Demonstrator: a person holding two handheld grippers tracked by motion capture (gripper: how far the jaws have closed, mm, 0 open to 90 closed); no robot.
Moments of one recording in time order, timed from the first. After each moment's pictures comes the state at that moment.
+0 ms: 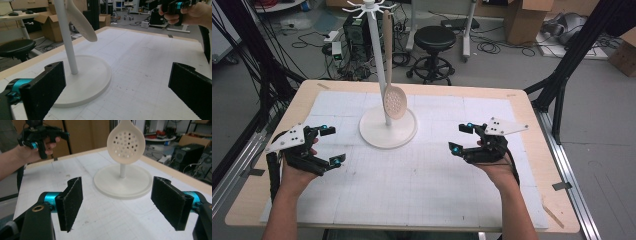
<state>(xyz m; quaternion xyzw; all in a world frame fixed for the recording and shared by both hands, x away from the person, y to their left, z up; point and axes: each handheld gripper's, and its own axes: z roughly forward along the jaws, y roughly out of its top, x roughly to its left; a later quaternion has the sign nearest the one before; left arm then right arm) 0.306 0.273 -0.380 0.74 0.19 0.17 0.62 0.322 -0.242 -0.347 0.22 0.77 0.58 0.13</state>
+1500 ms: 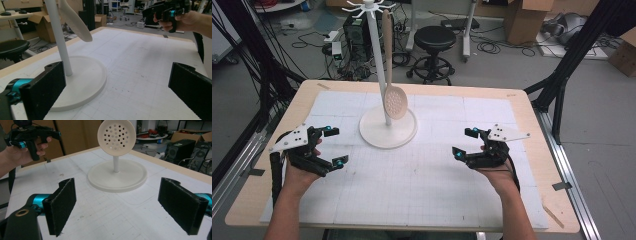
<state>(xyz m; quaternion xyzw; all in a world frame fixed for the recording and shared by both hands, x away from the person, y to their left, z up) 0.308 0.267 -0.383 0.74 0.19 0.16 0.62 0.319 -0.253 -0.372 0.26 0.75 0.59 0.14</state>
